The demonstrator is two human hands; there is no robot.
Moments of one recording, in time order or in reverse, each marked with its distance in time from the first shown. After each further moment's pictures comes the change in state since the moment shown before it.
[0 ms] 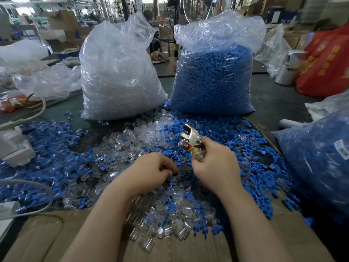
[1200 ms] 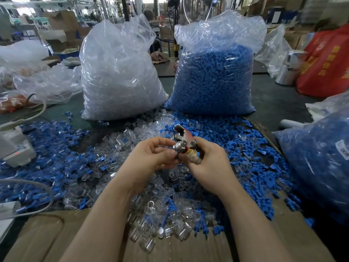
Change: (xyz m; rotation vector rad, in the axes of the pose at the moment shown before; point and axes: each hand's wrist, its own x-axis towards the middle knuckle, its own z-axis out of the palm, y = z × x) left_hand 0.000 0.002 -0.002 -1.093 0.134 0.023; right_hand 0.001 -0.004 0.006 0.388 -0.058 -0.051
